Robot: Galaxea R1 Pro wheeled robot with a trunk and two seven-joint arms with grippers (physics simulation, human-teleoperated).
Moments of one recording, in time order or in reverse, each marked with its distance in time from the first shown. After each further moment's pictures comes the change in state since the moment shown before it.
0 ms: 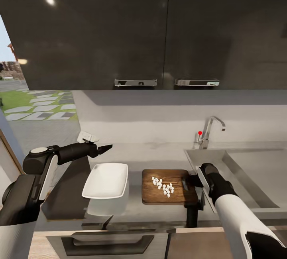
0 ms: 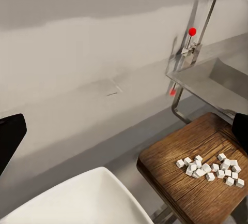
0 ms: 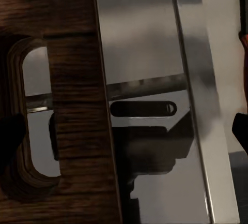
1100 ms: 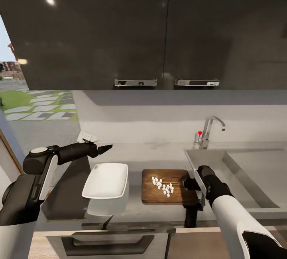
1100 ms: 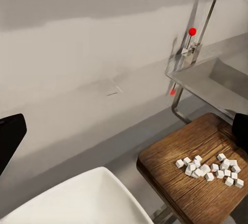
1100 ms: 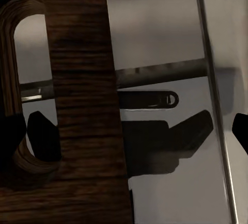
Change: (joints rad) left arm 0.000 0.000 0.000 0.000 0.000 0.000 0.000; right arm 0.000 0.021 0.001 0.044 0.001 -0.001 -0.047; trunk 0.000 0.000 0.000
